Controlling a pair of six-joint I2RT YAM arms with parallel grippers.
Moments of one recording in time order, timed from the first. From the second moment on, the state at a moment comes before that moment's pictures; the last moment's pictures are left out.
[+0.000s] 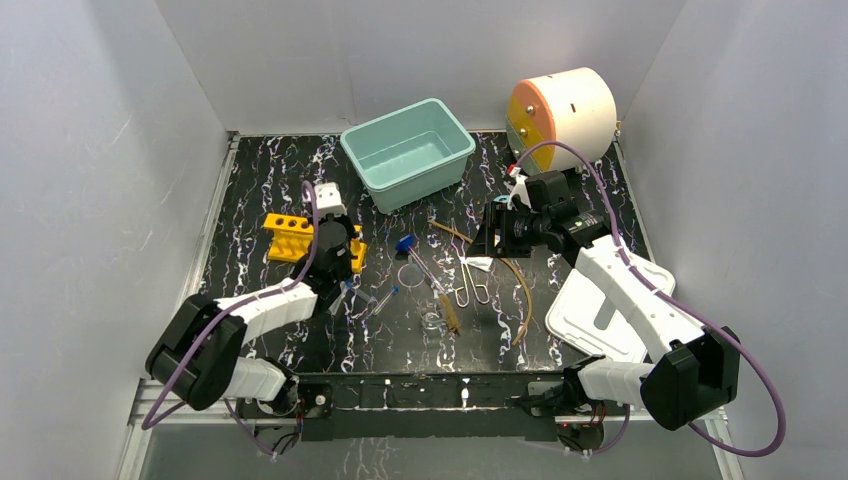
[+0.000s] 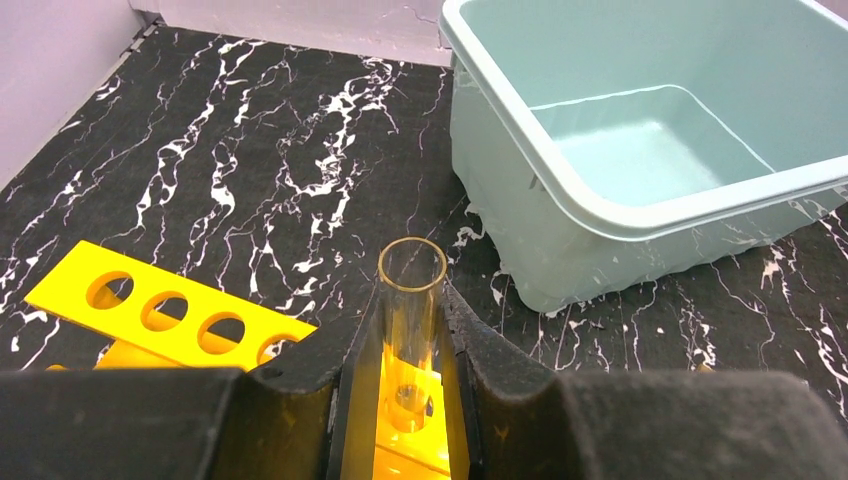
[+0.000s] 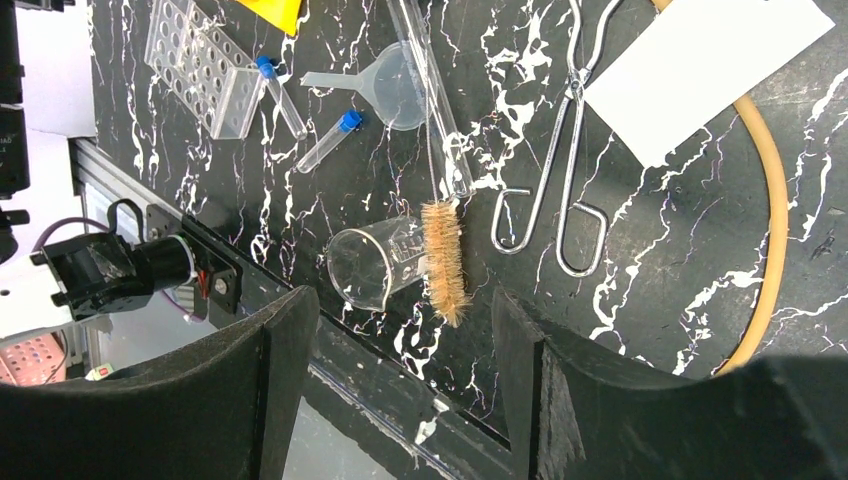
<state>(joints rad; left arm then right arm) -0.57 1.33 0.53 0.69 -0.72 -0.13 0.45 1.22 1.07 -0.68 -0.41 0.44</state>
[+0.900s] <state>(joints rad) -0.54 1.41 0.59 0.83 -0.76 0.00 0.45 1.26 1.11 -0.71 -0.41 0.40</state>
